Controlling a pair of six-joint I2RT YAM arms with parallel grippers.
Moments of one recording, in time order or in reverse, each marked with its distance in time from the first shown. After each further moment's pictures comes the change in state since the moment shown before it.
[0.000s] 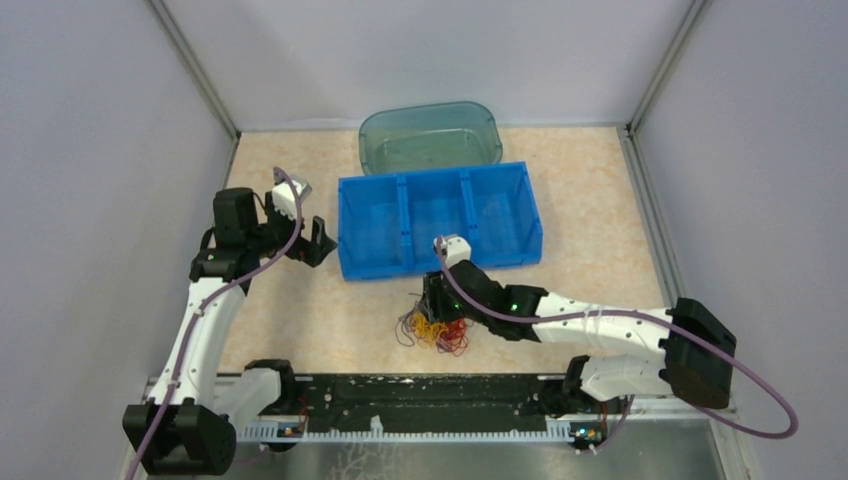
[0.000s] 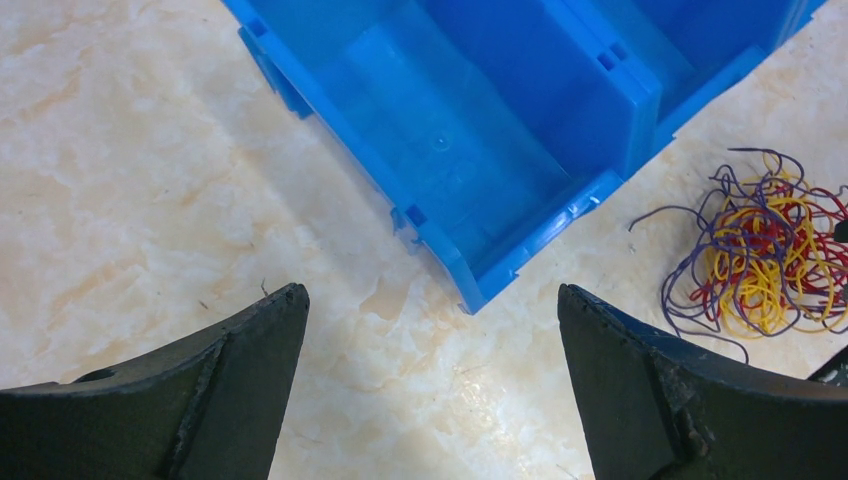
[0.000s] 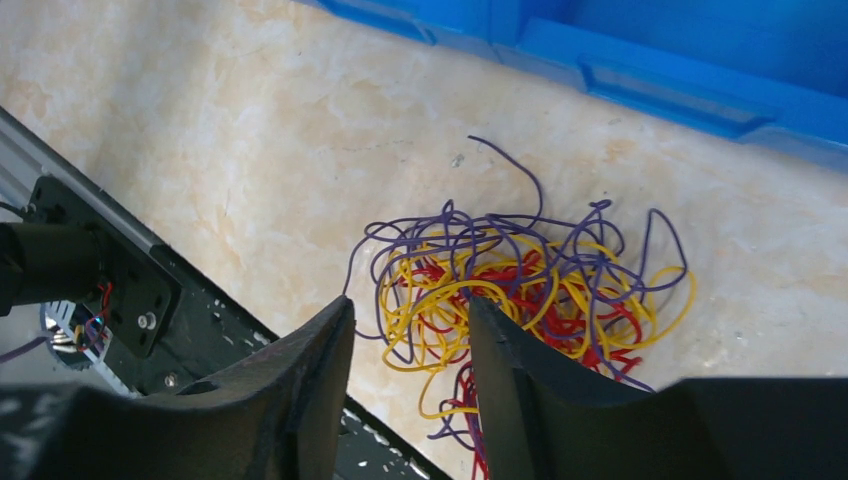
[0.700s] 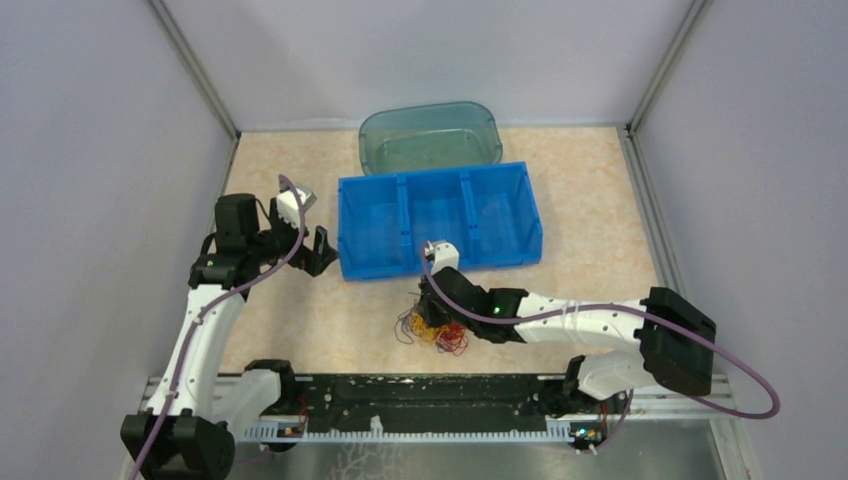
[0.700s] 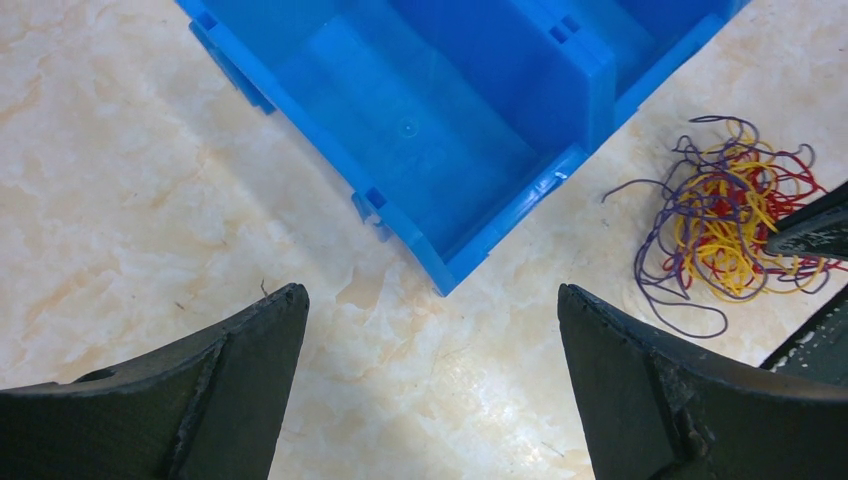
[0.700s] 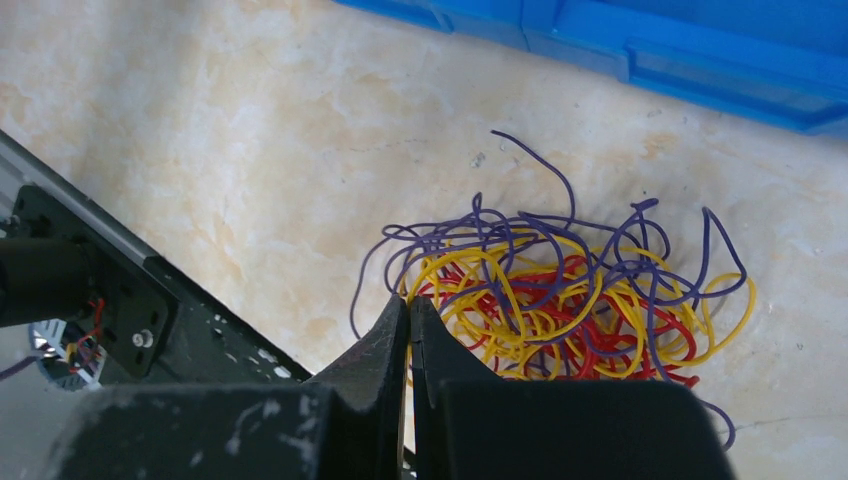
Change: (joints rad) left arm -0.016 -0.040 -0.011 -0.053 0.032 0.034; right arm 0.043 0.091 0.035 0.027 0.054 0.045
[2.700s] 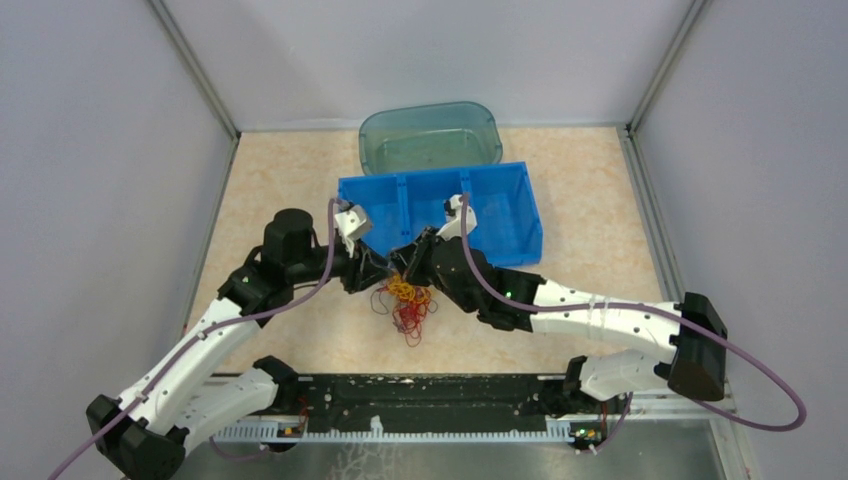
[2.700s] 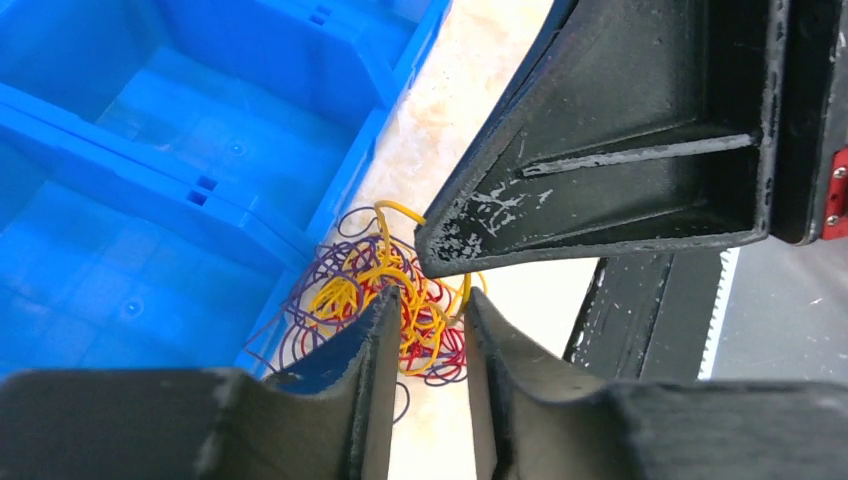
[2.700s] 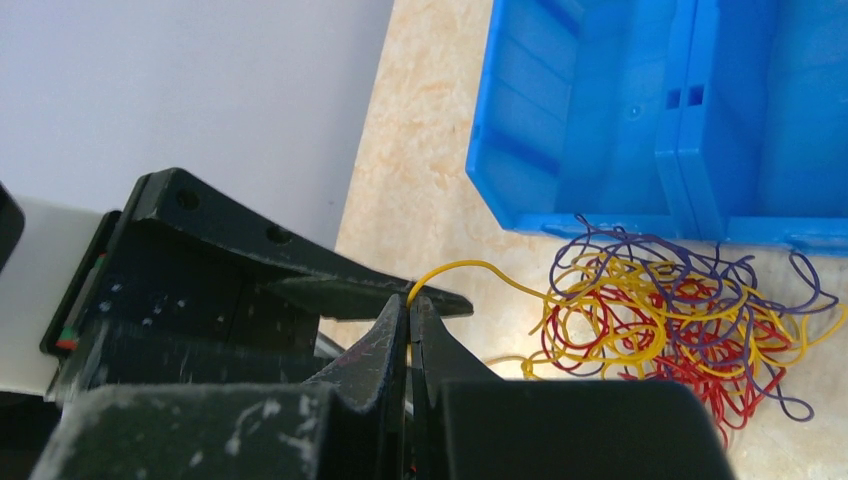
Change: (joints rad) left arm -0.531 -0.054 -0.057 0.235 0.010 -0.283; right arm 0.013 -0.063 0.232 0.094 0.191 0.307
